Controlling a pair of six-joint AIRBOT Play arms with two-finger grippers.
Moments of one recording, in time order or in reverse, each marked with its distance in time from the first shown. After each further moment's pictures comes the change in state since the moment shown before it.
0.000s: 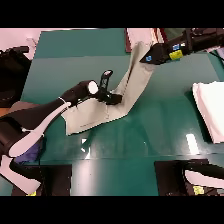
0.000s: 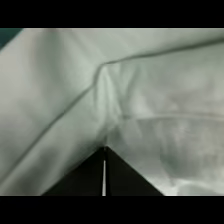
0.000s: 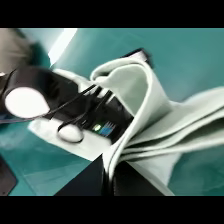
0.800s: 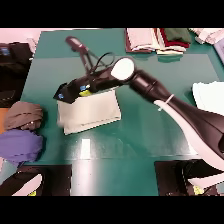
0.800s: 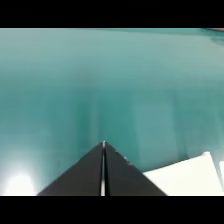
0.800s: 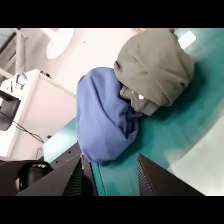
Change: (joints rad) left arm 0.554 0.736 0.002 0.343 -0.264 -0.003; right arm 0.622 -0.309 0.010 0.262 -0.537 -0.100
